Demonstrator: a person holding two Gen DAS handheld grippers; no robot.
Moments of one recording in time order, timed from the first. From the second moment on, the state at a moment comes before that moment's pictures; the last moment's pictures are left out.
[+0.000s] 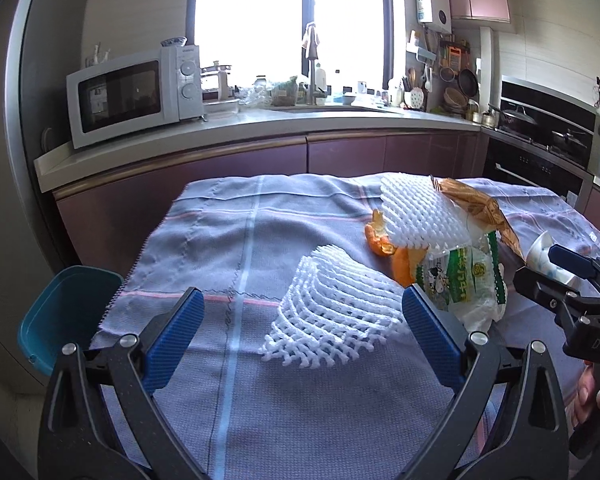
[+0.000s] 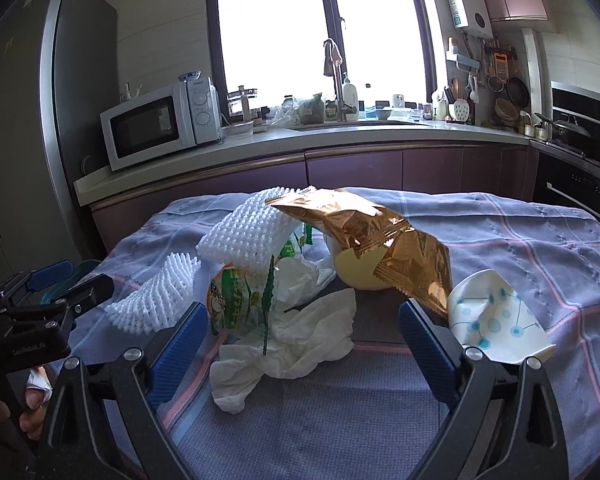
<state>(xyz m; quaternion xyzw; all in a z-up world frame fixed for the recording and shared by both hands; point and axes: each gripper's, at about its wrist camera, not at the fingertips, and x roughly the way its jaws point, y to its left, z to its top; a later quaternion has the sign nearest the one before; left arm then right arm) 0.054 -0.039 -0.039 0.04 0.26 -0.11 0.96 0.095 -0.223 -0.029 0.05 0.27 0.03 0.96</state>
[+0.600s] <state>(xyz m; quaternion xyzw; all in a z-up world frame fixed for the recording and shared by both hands) 0.107 -0.051 -0.076 0.01 0.38 -0.18 0.91 0.116 -0.217 -0.068 0.09 0.37 0.09 0.92</state>
